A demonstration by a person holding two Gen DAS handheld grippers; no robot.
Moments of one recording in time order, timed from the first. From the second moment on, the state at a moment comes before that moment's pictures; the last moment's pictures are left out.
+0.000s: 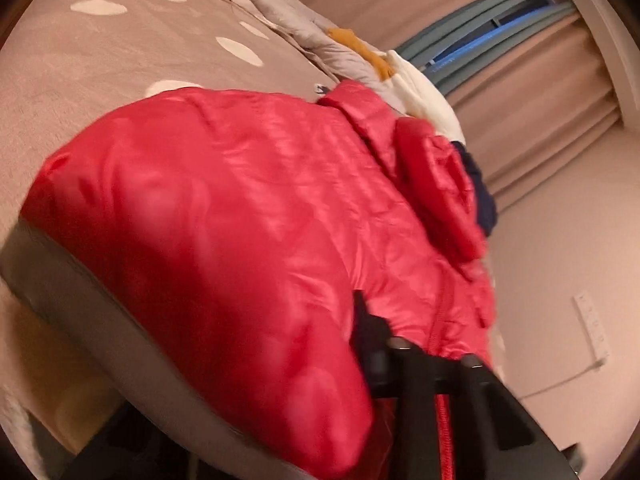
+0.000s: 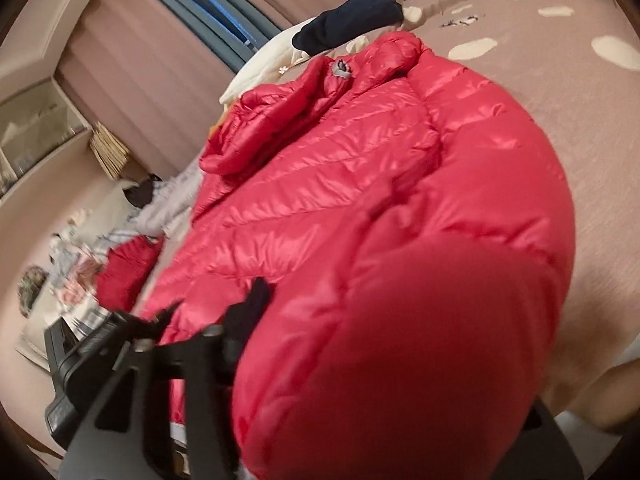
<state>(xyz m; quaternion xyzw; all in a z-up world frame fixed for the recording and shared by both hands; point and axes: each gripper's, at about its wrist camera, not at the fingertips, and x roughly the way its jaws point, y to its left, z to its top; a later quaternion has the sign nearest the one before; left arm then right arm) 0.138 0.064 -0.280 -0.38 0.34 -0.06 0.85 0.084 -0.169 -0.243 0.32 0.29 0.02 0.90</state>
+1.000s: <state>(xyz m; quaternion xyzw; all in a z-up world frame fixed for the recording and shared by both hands) 0.135 0.039 -0.263 -0.24 0.32 -0.01 0.92 0.094 -0.173 -0.236 0.29 0.32 -0.01 0.90</state>
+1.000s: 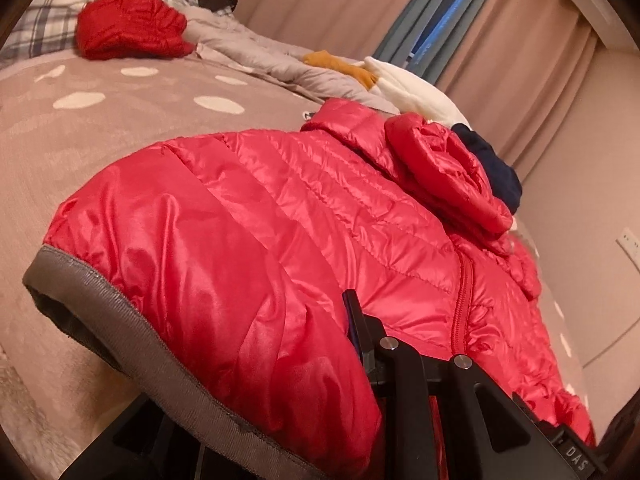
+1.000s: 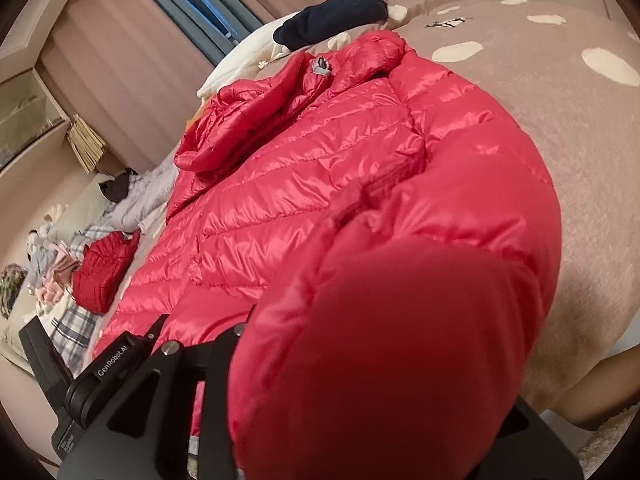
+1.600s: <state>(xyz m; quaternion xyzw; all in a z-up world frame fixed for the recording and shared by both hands) 0.118 0.040 -0.225 -0.23 0.28 -0.03 0.93 0.072 -0.194 -0.192 0.29 0.27 -0.02 0.92</state>
